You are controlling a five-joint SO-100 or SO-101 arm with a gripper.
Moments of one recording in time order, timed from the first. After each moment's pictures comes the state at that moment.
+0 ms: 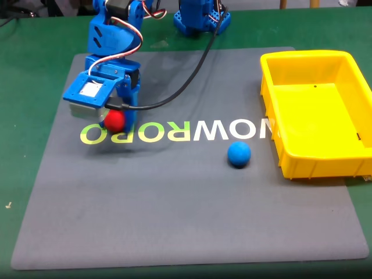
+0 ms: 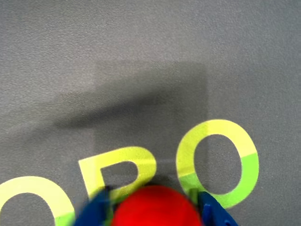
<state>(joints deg) 29.4 62.9 80.6 40.2 -98.2</state>
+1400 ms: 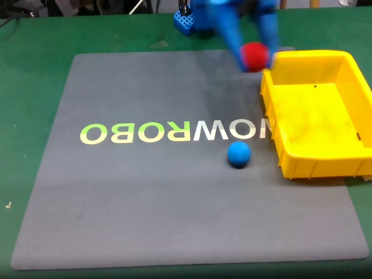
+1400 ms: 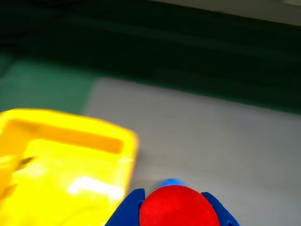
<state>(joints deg) -10.4 91.5 81.1 41.6 -88.0</state>
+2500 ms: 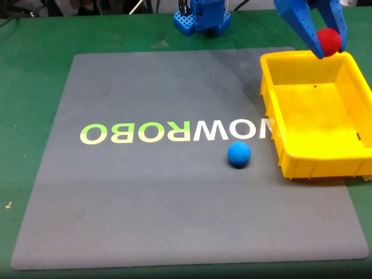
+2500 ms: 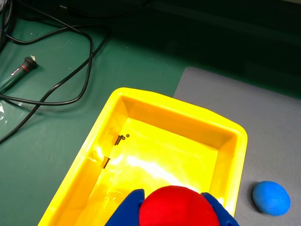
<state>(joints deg) -23.9 91.5 81.1 44.3 -82.6</state>
